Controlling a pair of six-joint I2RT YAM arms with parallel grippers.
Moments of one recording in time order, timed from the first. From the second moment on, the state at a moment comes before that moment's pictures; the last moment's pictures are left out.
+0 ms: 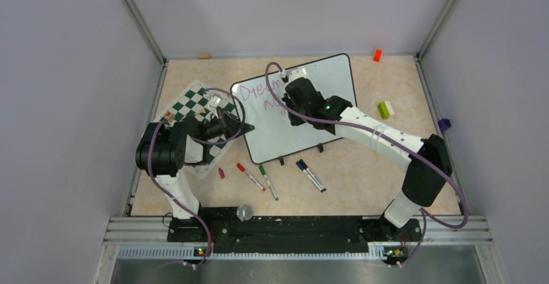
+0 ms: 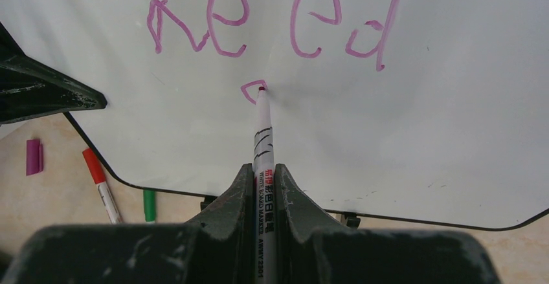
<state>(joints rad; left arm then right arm) 0.00 1.87 0.51 1.54 1.20 -0.85 0.83 1.63 1.43 -0.54 0.28 0.28</state>
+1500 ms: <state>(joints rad) 0.00 1.87 0.51 1.54 1.20 -0.85 0.78 1.50 1.30 -0.44 0.25 0.32</state>
